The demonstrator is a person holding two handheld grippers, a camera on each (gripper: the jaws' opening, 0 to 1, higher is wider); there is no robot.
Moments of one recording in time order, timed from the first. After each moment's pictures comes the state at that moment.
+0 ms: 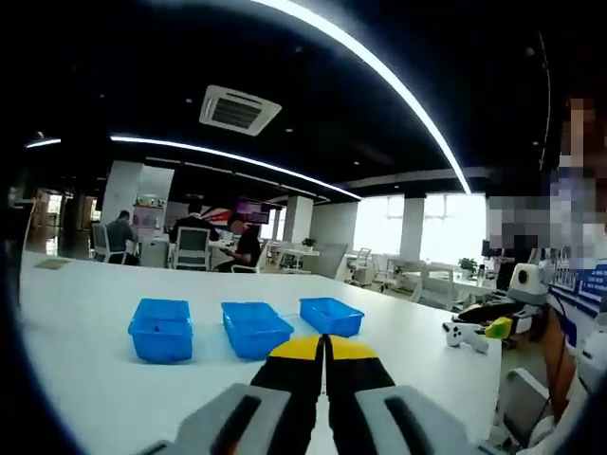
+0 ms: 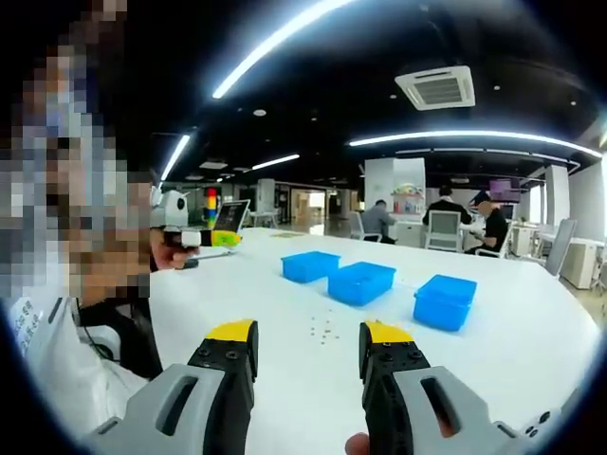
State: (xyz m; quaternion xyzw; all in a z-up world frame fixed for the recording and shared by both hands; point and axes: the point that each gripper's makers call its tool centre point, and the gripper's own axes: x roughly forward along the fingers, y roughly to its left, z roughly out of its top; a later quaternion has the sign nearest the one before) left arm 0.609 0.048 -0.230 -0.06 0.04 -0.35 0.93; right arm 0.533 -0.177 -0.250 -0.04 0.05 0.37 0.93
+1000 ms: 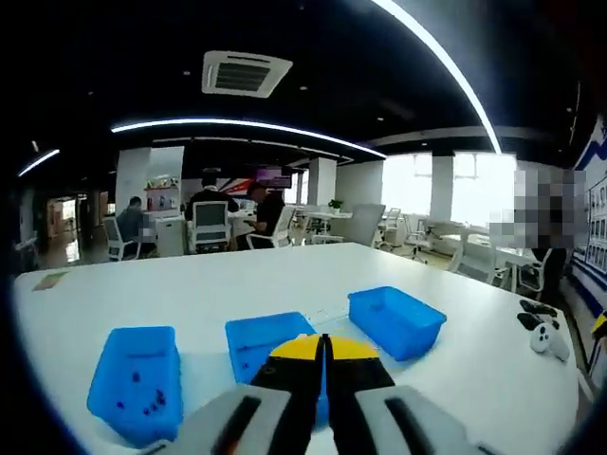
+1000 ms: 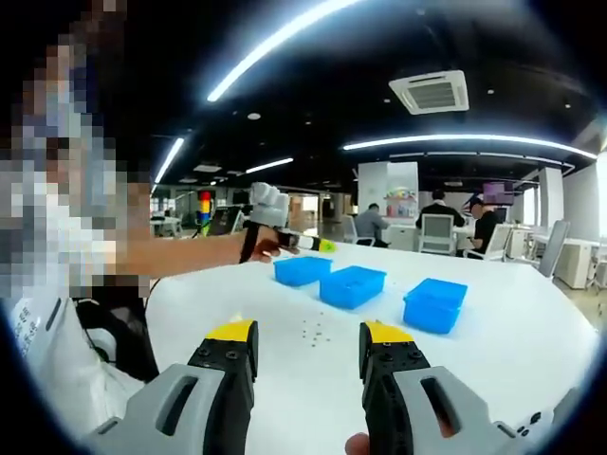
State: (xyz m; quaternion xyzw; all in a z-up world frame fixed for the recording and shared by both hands) left arm 0.817 -0.020 -0.255 0.01 0.13 -0.29 0.95; right arm 0.532 -0.186 -0.243 -0.04 0.04 0.35 0.93
